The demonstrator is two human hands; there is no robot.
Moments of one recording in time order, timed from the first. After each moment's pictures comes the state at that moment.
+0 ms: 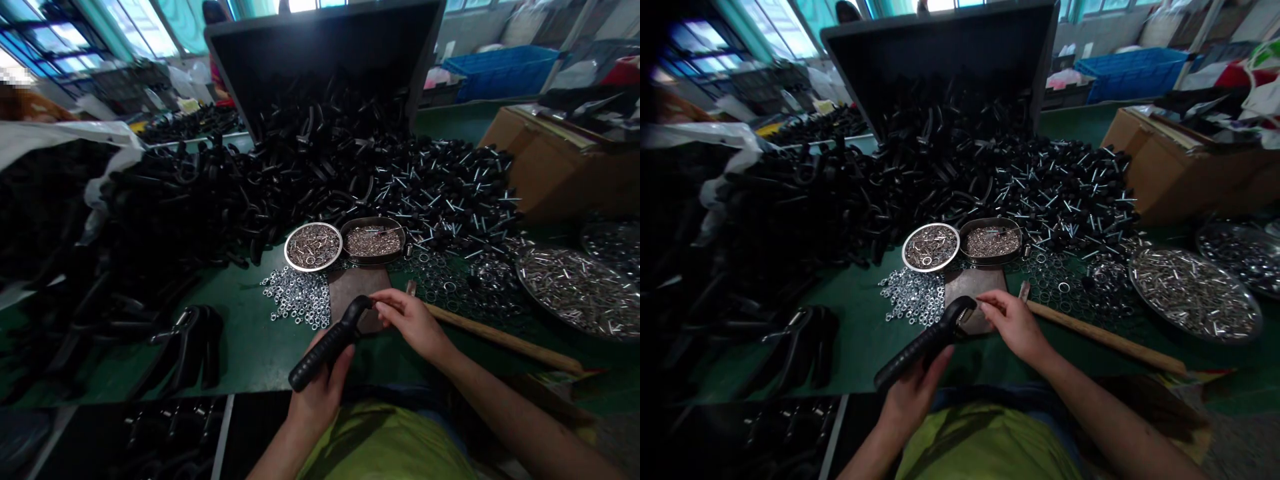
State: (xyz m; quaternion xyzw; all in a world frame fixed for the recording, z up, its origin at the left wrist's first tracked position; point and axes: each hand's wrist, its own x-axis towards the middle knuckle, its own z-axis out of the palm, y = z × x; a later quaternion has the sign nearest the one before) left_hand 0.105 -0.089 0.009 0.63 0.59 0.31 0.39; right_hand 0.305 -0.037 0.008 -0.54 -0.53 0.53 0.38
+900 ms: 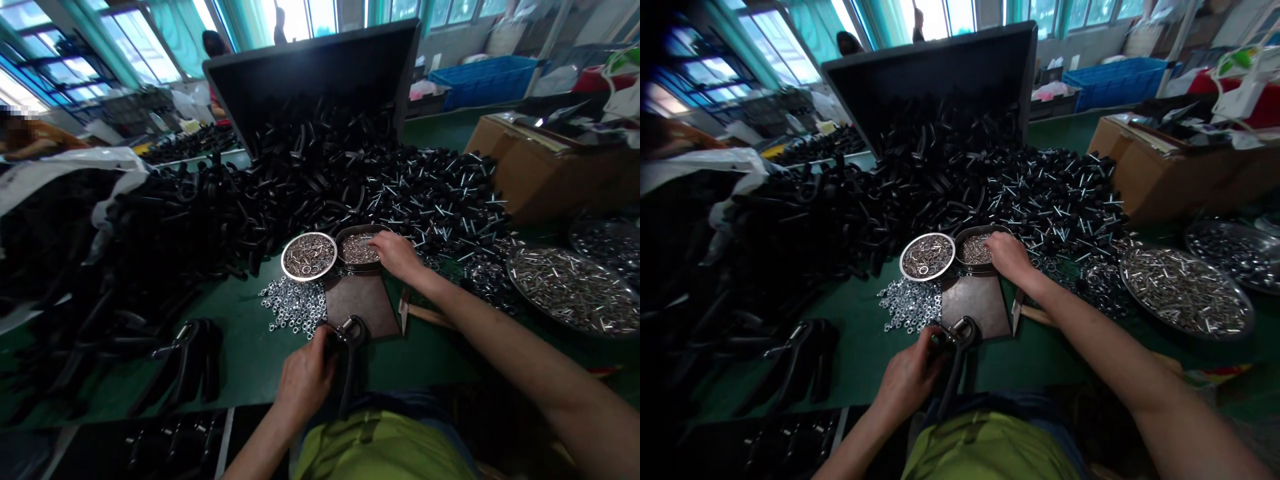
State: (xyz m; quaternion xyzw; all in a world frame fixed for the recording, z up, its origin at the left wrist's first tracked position) left_hand 0.094 -0.067 0.004 0.78 0.58 0.03 0.22; right_hand 0.339 0.085 0.023 -0.61 -0.79 0.00 0.11
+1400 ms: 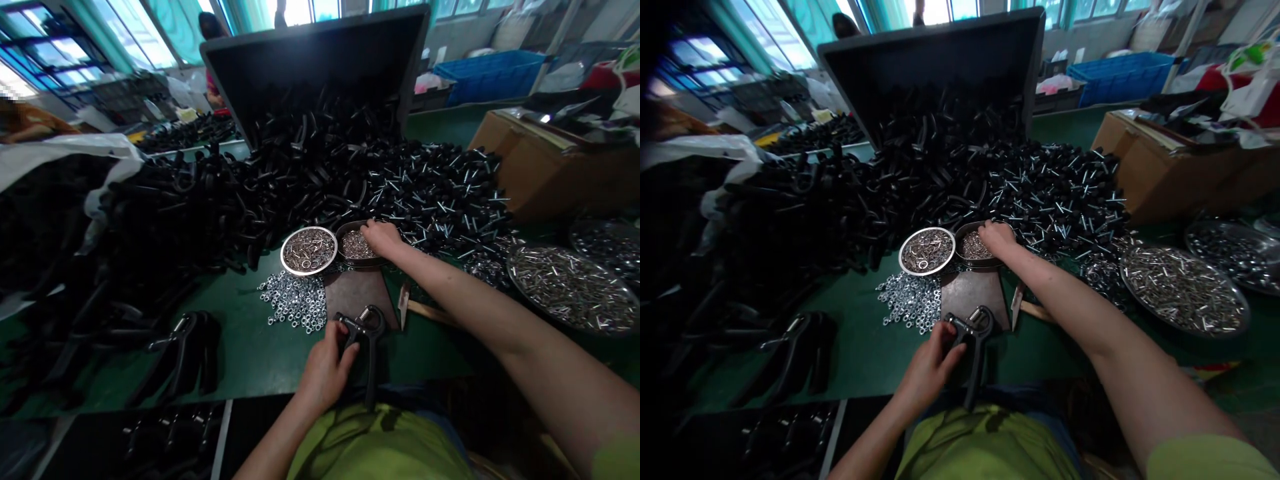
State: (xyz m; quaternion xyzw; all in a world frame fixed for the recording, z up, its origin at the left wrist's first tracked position) left_hand 0.123 -0.071 -0.008 0.70 0.57 0.16 0.39; right_hand 0.326 0.140 0.007 -0.60 -0.80 -0.04 -0.02
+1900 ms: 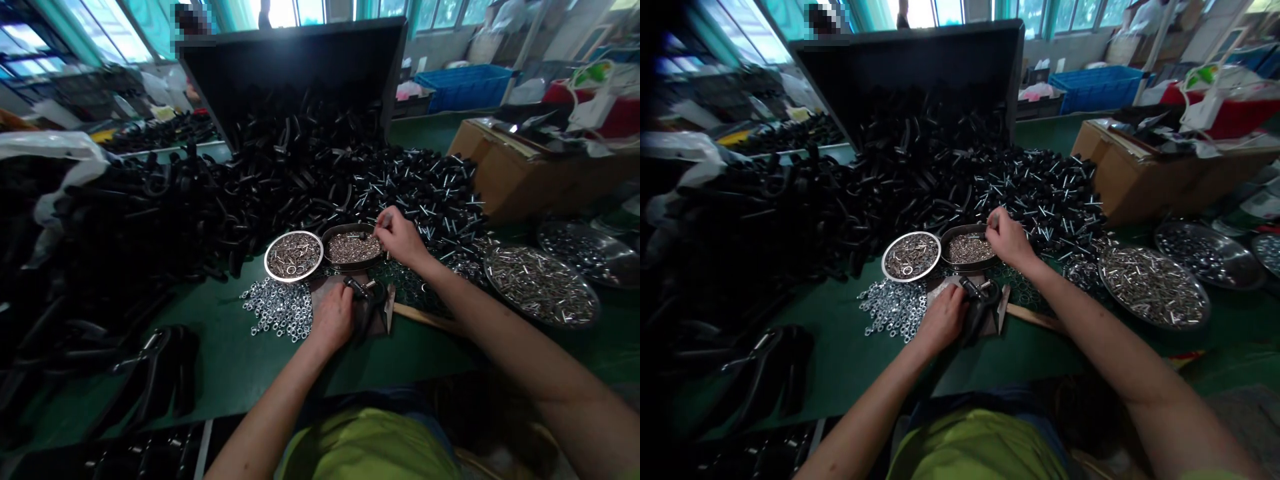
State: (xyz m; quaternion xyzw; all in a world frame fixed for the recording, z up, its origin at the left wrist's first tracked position) left_hand 0.171 0.007 -0.015 0.87 0.48 0.11 0.09; right_hand 0.370 0.092 0.039 -0.63 -0.70 0.12 0.31
